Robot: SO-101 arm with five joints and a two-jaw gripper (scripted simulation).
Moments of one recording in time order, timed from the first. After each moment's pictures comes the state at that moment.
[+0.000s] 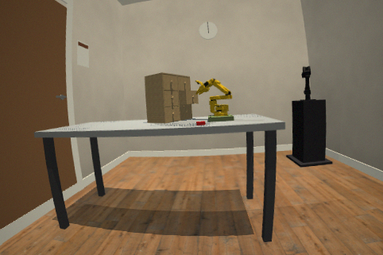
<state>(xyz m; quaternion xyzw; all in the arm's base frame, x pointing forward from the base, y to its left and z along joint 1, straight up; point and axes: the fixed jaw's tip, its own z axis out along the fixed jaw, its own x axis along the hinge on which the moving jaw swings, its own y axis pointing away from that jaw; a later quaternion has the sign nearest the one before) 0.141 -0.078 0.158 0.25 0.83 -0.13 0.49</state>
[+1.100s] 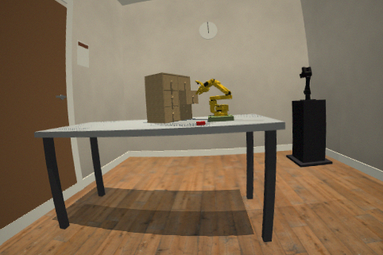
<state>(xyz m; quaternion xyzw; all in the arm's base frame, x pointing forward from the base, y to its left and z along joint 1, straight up) 0.142 -0.077 0.158 0.24 0.83 -0.13 0.49</state>
